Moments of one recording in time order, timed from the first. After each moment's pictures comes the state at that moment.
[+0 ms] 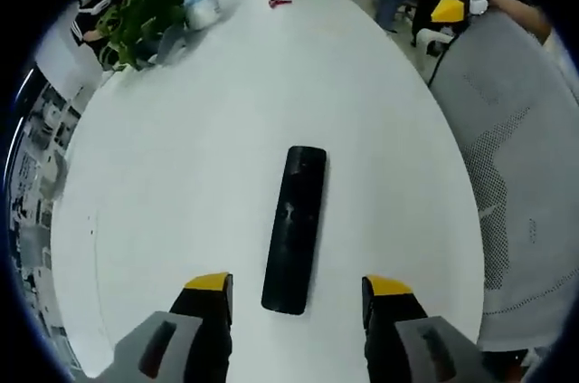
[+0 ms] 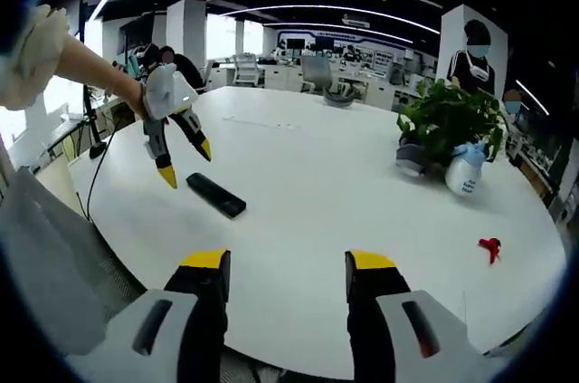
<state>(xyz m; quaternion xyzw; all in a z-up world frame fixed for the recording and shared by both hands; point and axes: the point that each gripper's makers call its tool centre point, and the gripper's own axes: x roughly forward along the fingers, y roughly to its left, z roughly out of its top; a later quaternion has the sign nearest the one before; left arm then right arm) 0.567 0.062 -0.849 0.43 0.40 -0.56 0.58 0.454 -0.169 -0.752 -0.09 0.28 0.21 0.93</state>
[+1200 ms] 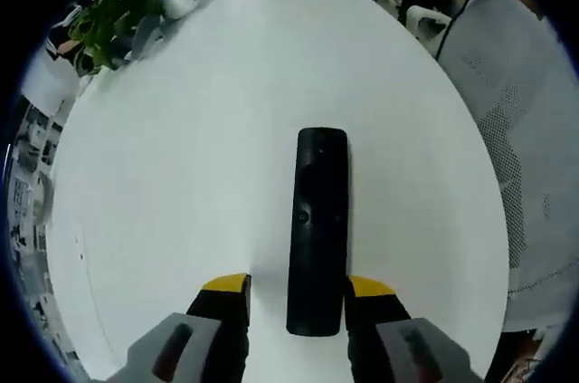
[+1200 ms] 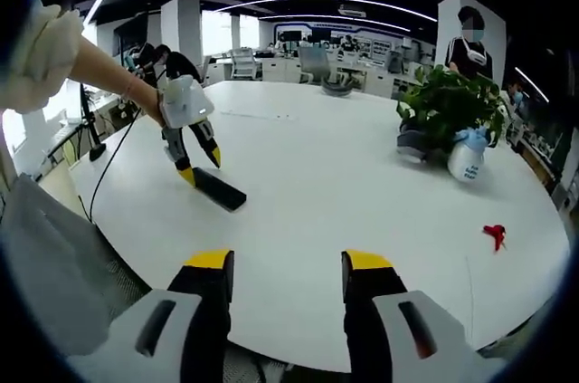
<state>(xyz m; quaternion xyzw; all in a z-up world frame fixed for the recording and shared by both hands) 0.584 0.053 -0.879 0.47 0.40 -0.58 0.54 0.451 -0.172 -0.760 -0.07 0.30 0.20 0.93</state>
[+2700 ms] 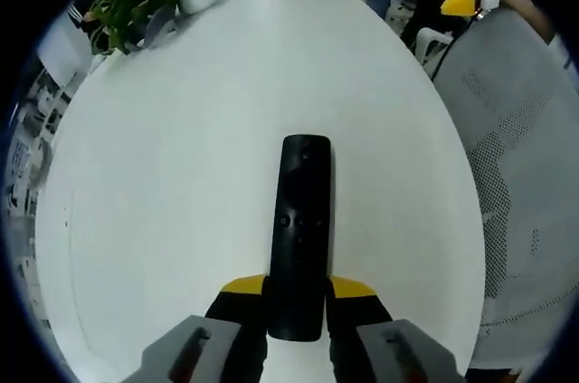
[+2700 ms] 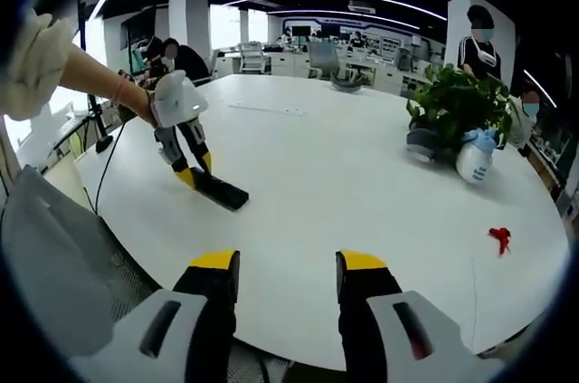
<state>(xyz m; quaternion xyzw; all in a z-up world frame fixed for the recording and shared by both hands) 0.540 0.055 -0.878 0.41 0.43 -0.57 0.57 0.447 -0.165 -0.765 -0.09 0.31 0.22 0.92</state>
